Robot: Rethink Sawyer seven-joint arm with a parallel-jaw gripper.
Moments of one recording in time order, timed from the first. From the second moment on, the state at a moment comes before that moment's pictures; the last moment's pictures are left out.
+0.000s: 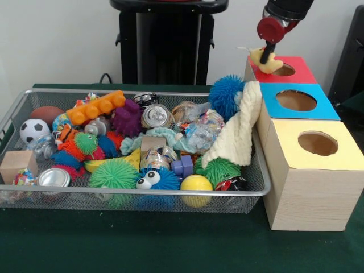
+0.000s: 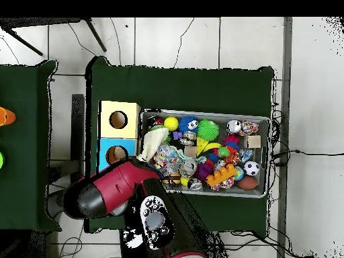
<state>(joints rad) -0.16 -0.84 0.41 1.93 -0.48 0.80 1.37</state>
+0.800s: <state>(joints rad) -0.09 -0.80 0.39 1.92 -0.48 0.78 1.37</state>
